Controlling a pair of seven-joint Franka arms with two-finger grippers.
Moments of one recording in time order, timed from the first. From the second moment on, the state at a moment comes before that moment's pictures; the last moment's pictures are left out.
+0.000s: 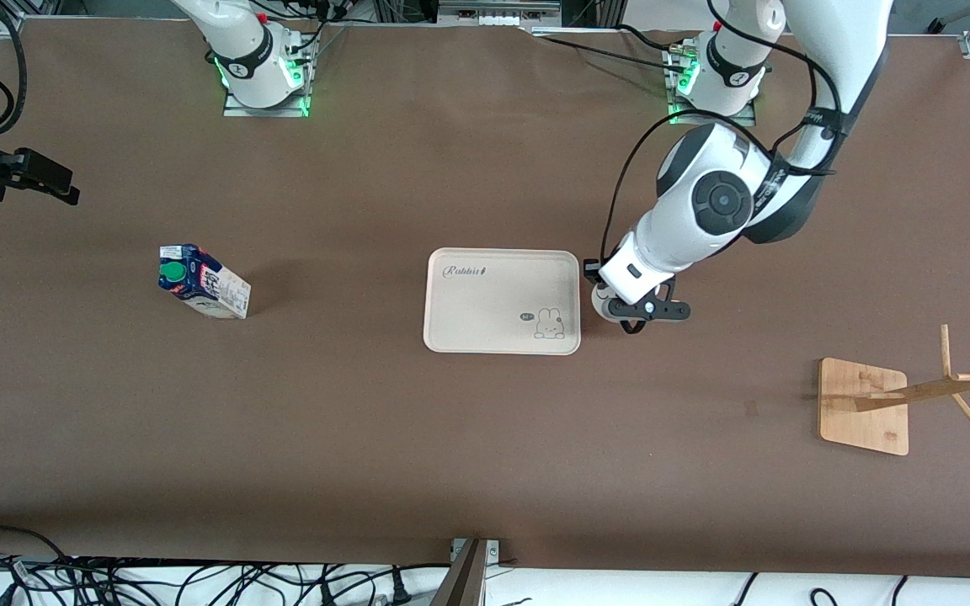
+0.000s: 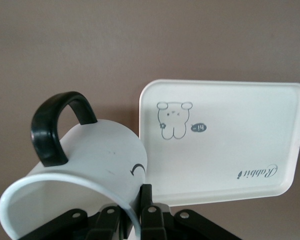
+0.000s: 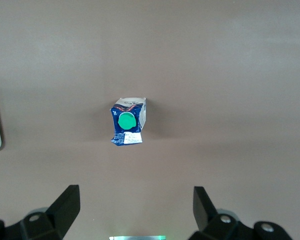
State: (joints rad) left arm -0.01 0.41 -0.50 -1.84 -0.03 2.17 -0.48; right arm -0.03 0.01 -0.02 -1.60 -0.03 1.53 -0.01
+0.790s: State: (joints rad) left arm -0.17 0.52 -0.44 -1.68 0.02 2.09 -0.50; right arm -0.03 0.01 -0.02 -1.60 -0.03 1.53 -0.01
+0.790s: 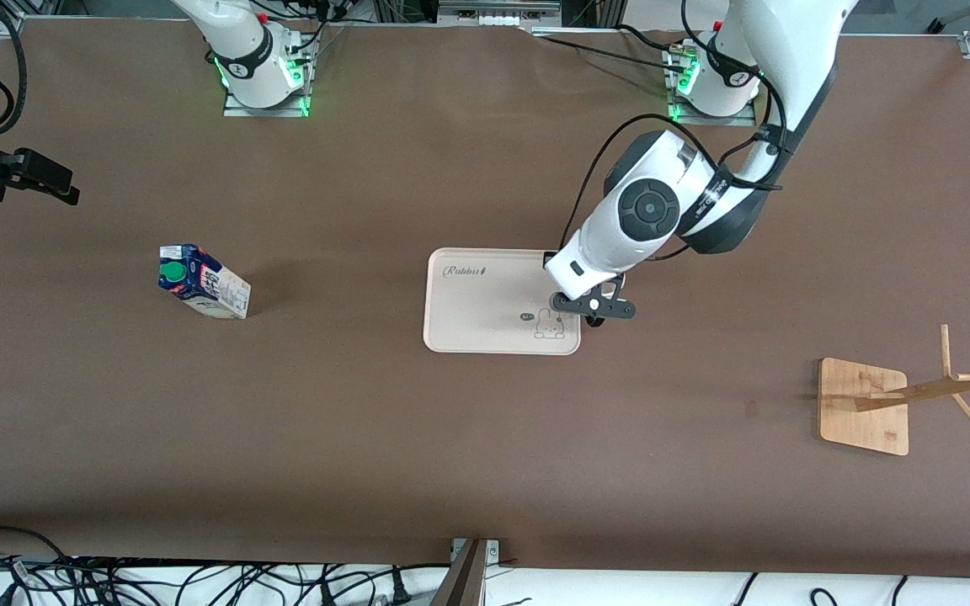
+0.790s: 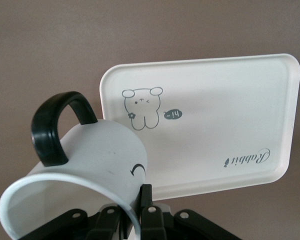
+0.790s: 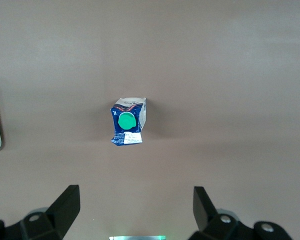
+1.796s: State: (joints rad) left arm -0.37 0.67 -0.34 -1.55 0.06 2.07 -0.61; right arm -0.03 0.01 -0.02 -1.60 -0.03 1.53 -0.01
